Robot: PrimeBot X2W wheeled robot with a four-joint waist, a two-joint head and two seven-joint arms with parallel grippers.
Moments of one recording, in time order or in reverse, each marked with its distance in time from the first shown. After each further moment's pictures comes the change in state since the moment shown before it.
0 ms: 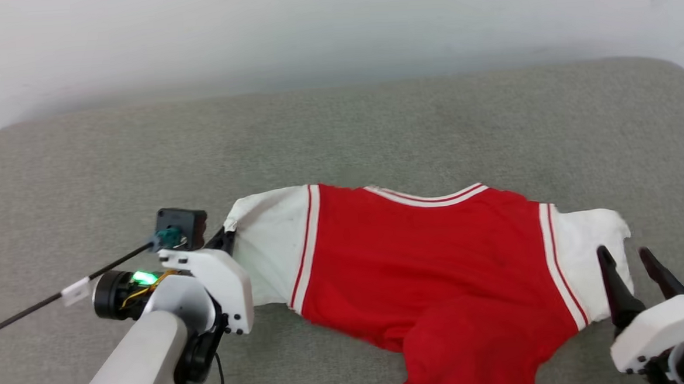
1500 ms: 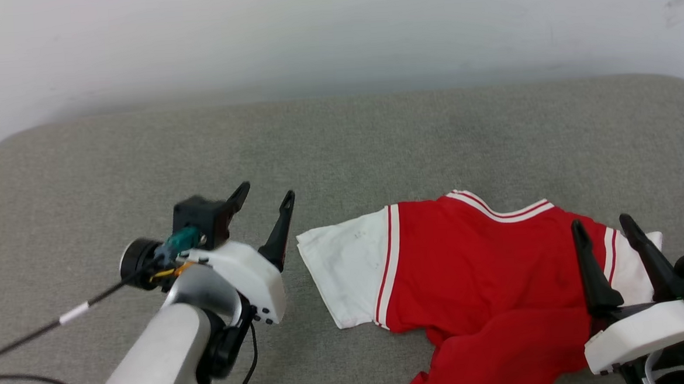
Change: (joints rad) left arm 0.065 -0.039 0.036 -0.208 0.067 -0.045 -0.157; right arm 0.050 -0.003 0.109 -0.158 -0.086 0.000 -0.108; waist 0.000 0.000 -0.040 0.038
